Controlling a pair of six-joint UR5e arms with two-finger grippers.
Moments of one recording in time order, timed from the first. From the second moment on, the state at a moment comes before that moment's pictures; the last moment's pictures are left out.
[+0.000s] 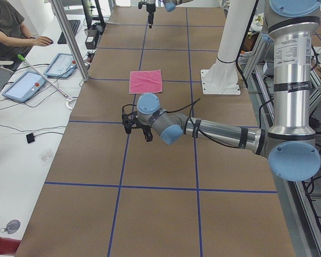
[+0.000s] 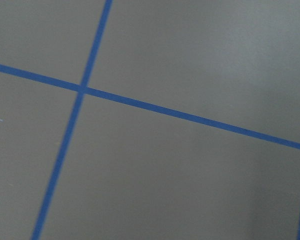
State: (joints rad) left arm -1.20 -1.53 -1.81 -2.18 -2.44 -1.24; right arm 1.08 -1.42 1.77 -1.30 2.34 0.87
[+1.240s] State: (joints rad) left arm -0.61 -1.96 -1.86 -1.91 -2.01 -1.83; right arm 0.55 -1.15 1.82 -1.30 1.87 1.69
